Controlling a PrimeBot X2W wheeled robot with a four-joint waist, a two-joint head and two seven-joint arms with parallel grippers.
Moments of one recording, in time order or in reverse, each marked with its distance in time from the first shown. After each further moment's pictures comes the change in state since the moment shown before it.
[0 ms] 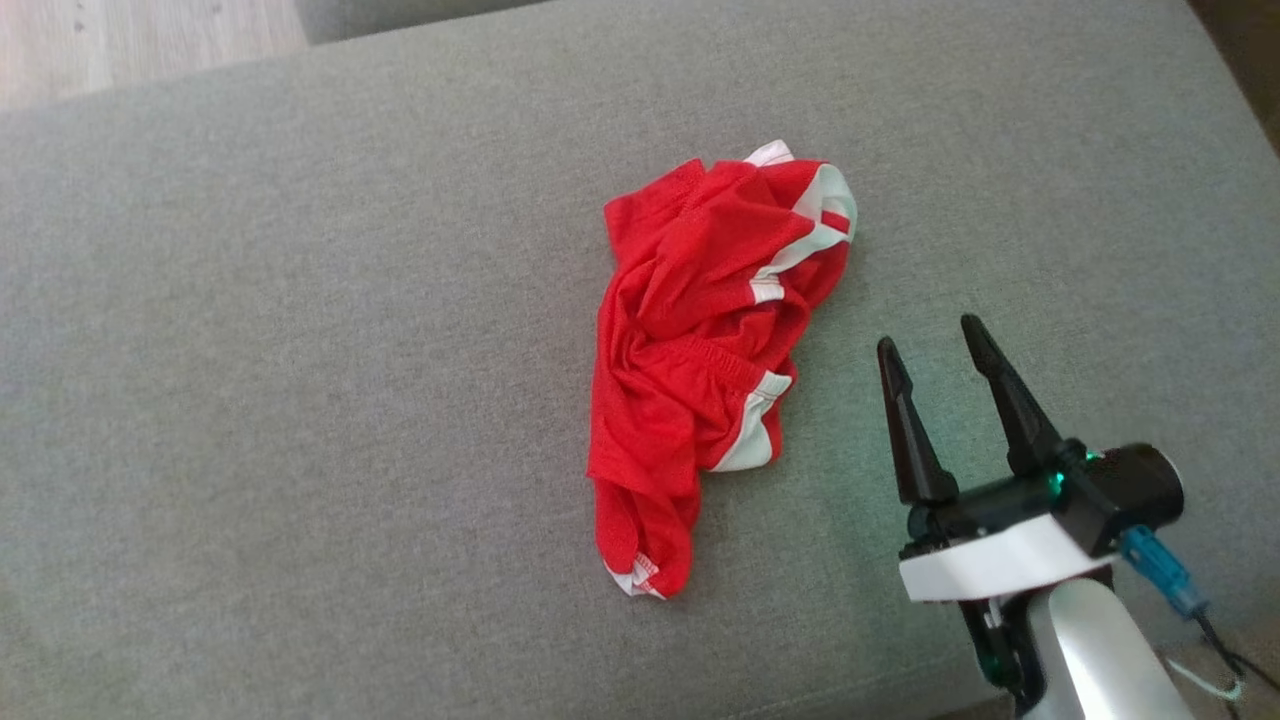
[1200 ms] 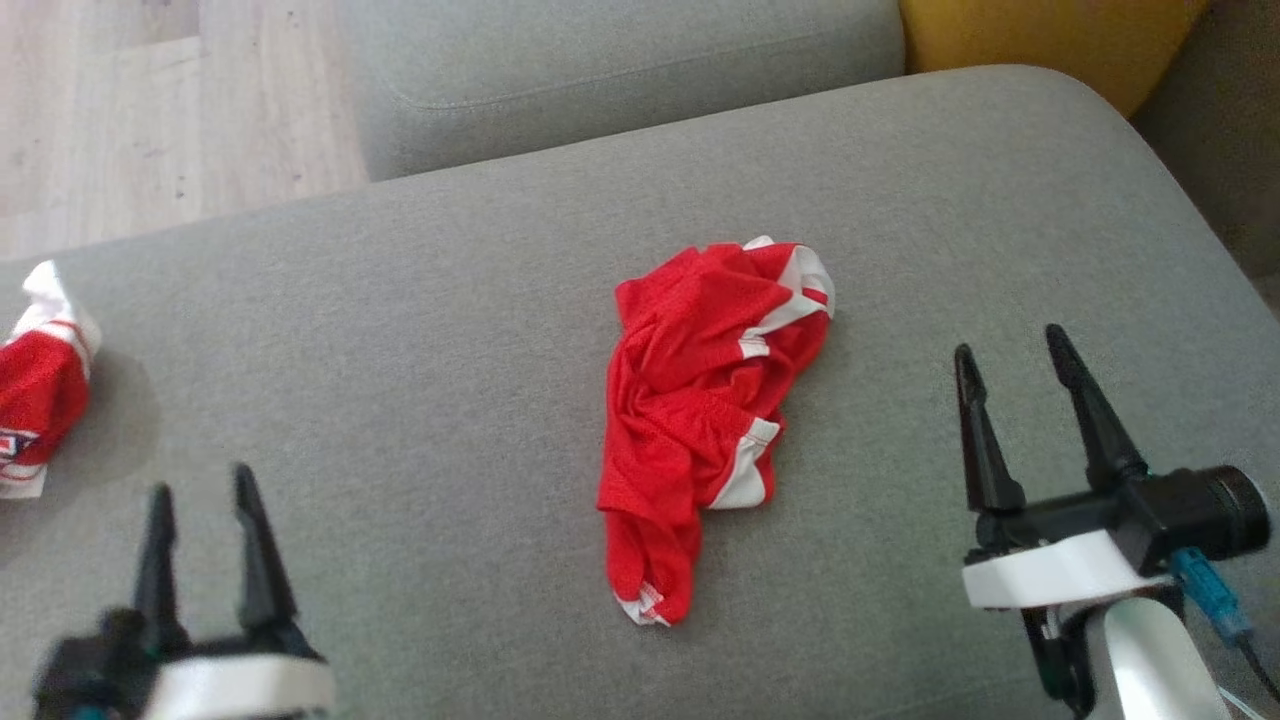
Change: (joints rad) left arm 0.529 -0.505 -0.374 -0.310 0.219 0.108 -0.542; right arm 0.039 0.001 -0.130 -0.031 -0.120 0.000 0.000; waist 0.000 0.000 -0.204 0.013
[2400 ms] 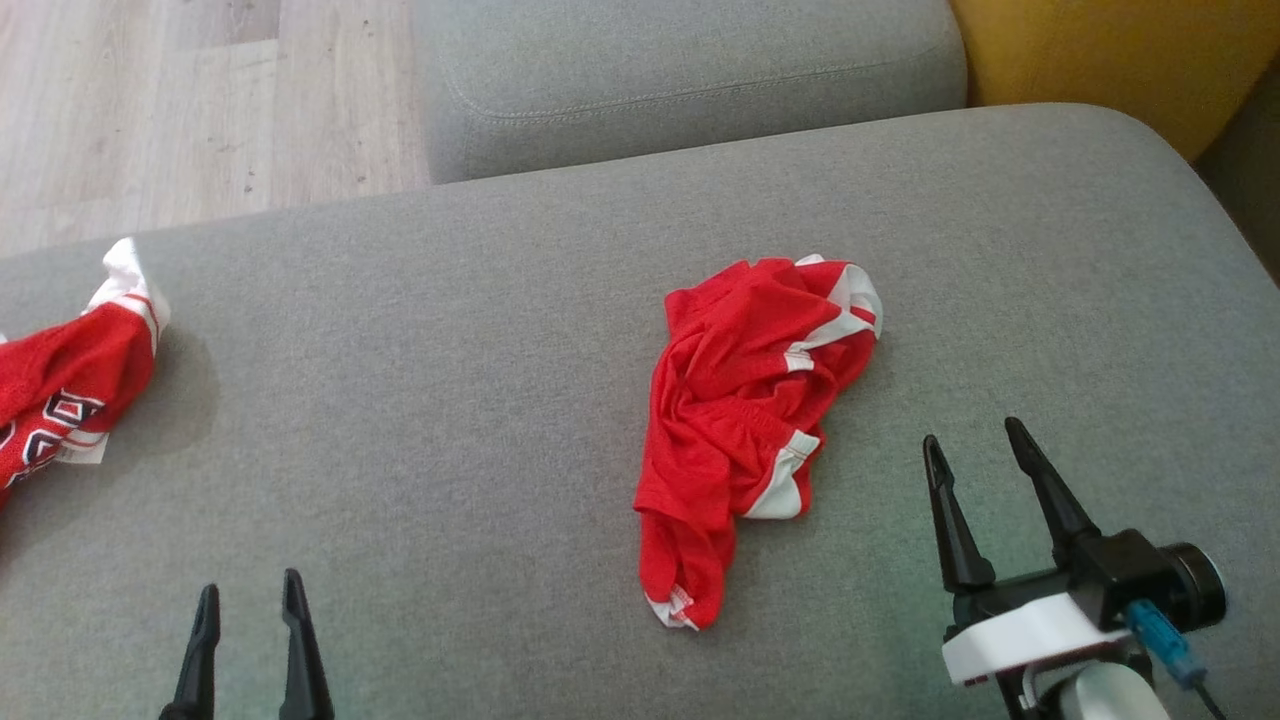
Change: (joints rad) left arm 0.142 -0.167 0.118 0.072 0.265 -0.134 -0.036; right arm 0.082 0.001 0.021 0.097 -0.001 0.000 0.000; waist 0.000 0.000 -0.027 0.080
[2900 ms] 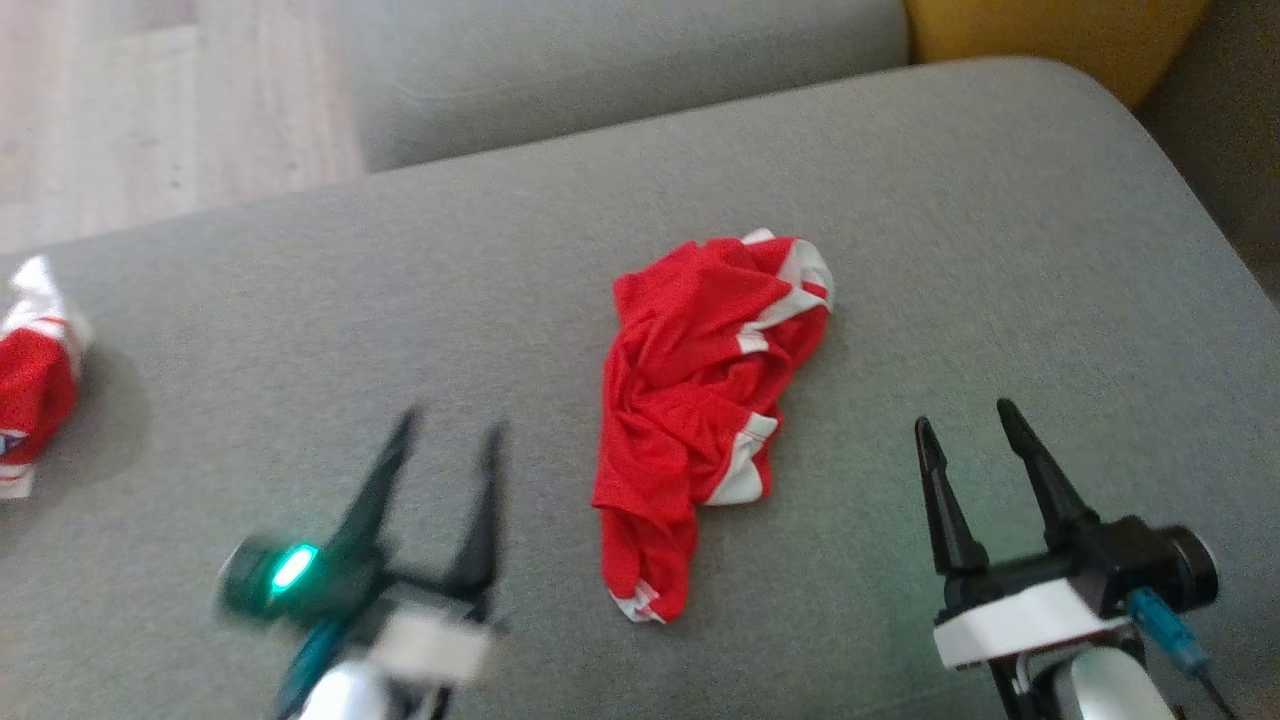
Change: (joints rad) left arm -0.179 0.000 -0.196 -0.043 0.129 -0.062 0.043; right arm -0.010 0.000 0.021 -0.017 0.021 0.000 0.000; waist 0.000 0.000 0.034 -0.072
